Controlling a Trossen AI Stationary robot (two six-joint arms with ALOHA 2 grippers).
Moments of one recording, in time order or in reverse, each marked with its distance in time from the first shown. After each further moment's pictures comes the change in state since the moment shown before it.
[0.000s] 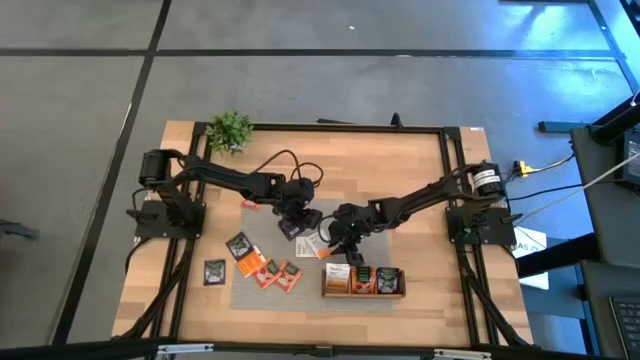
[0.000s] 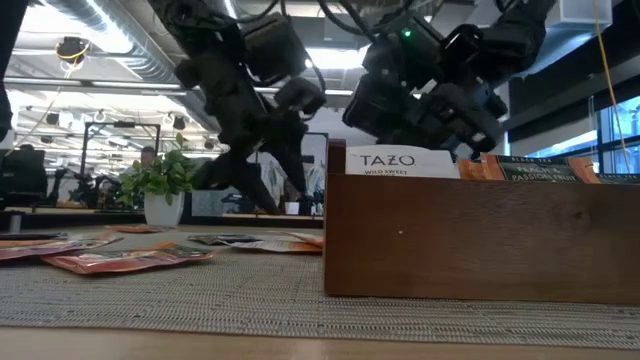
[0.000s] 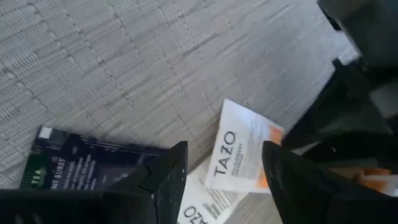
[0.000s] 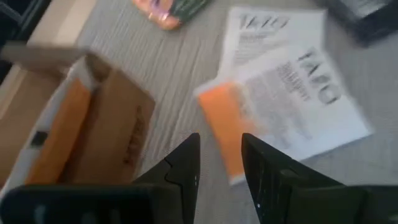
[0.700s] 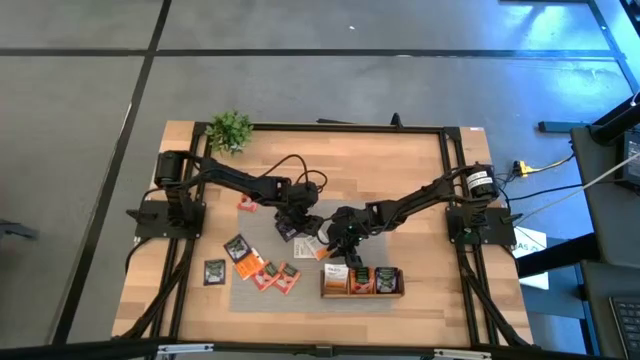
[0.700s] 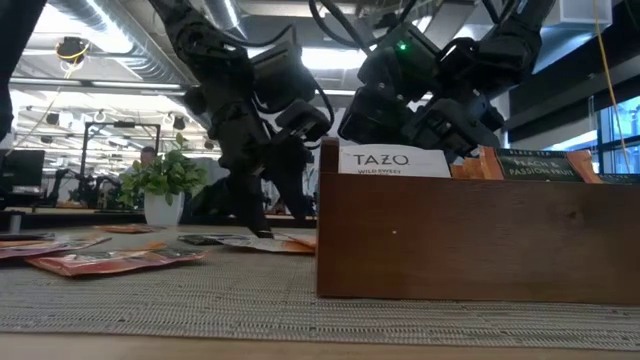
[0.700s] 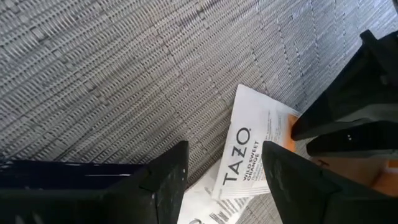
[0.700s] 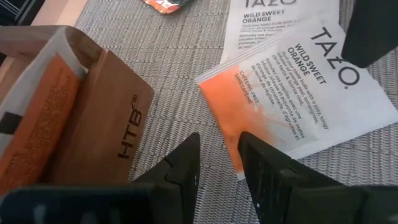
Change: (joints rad) left arm 0.000 0.124 0.003 0.058 0.154 0.002; right arm 0.006 0.064 0.003 0.026 -0.014 0.003
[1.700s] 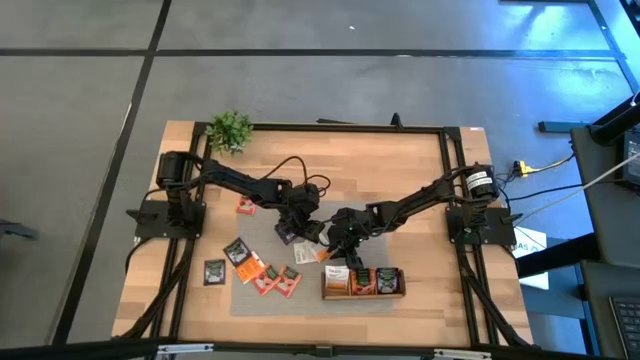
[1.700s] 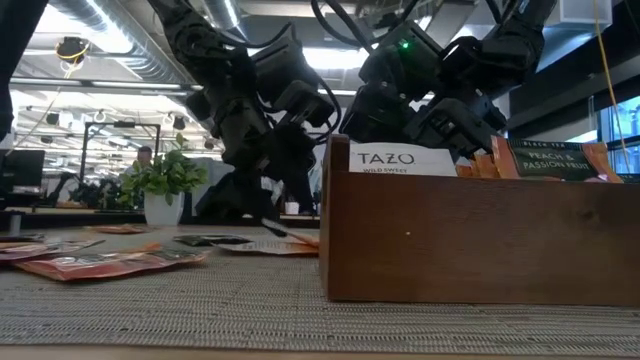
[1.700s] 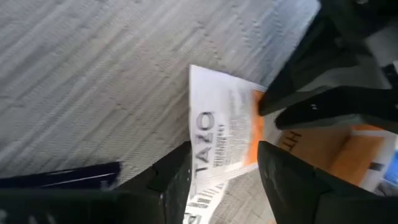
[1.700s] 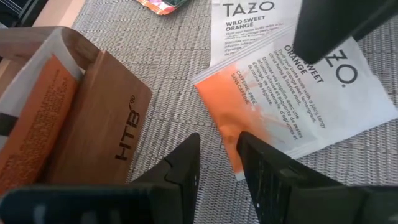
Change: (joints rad) left arm -0.010 0.007 -0.004 0.093 0.116 0.026; right arm 0.000 0.003 -0.003 0.023 0.008 -0.002
